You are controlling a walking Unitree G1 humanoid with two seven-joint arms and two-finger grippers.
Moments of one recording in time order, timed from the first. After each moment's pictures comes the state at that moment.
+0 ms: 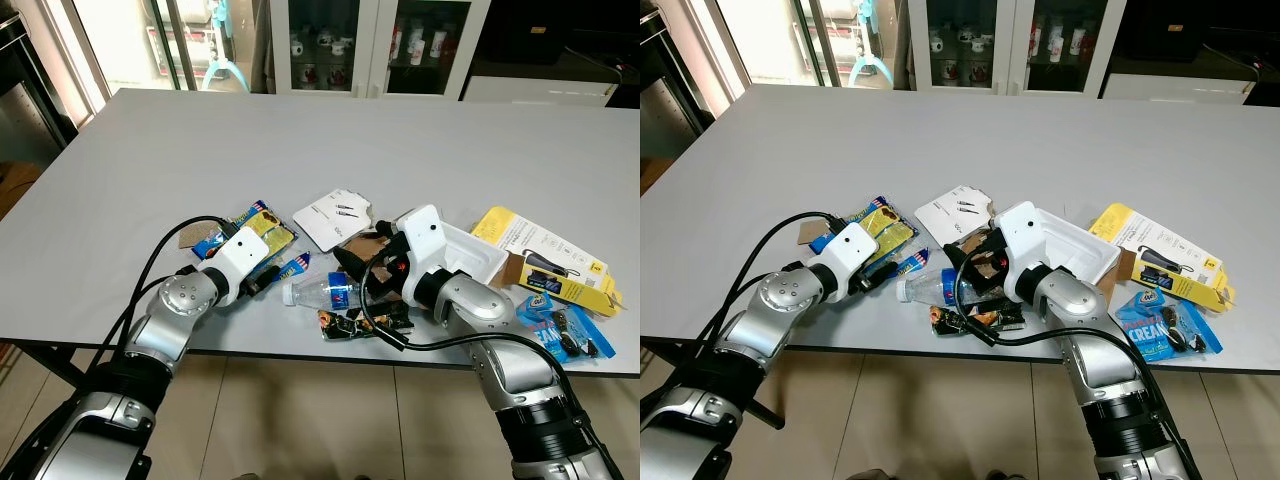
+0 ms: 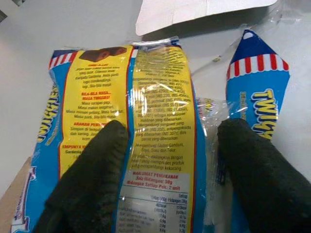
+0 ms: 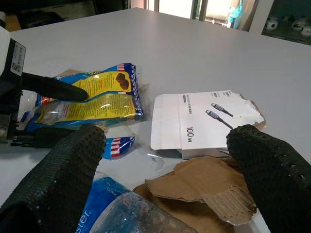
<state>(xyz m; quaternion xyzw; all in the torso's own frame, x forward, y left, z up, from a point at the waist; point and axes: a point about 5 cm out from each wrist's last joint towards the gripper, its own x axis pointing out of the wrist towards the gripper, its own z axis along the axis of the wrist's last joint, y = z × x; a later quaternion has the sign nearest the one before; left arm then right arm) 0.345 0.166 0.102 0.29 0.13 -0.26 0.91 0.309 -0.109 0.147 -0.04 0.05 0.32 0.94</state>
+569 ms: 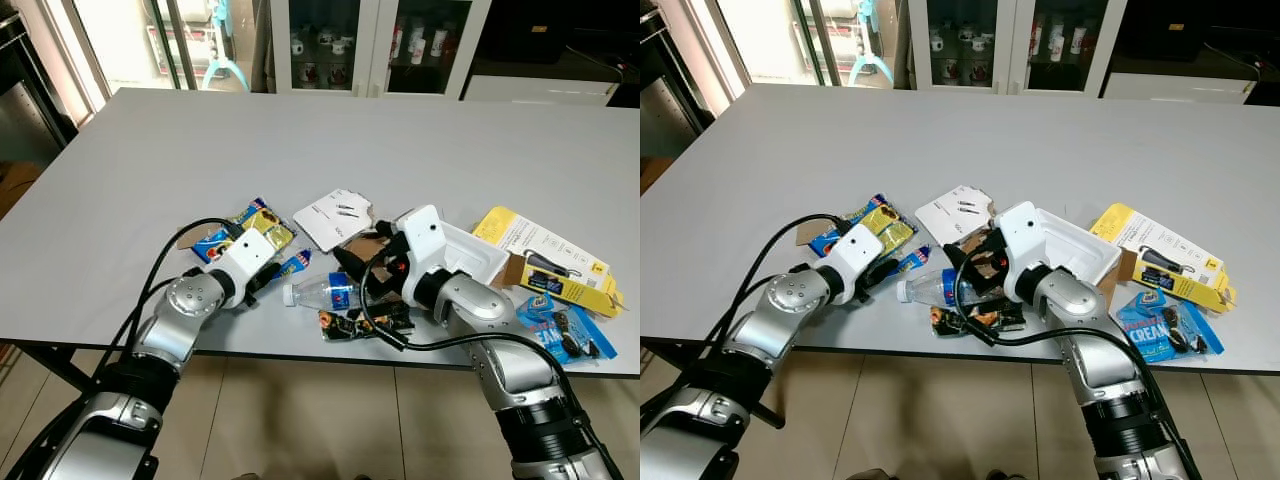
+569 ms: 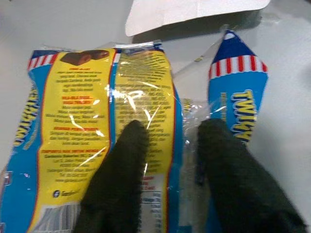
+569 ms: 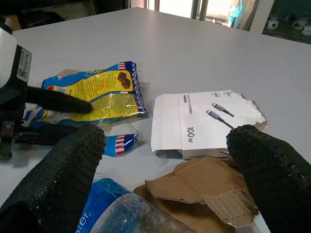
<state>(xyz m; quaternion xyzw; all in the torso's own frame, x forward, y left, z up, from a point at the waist) 0.344 0.157 0.099 0.27 0.13 -0.27 0.91 0.309 -0.109 0.147 -0.04 0.05 0.32 0.94</state>
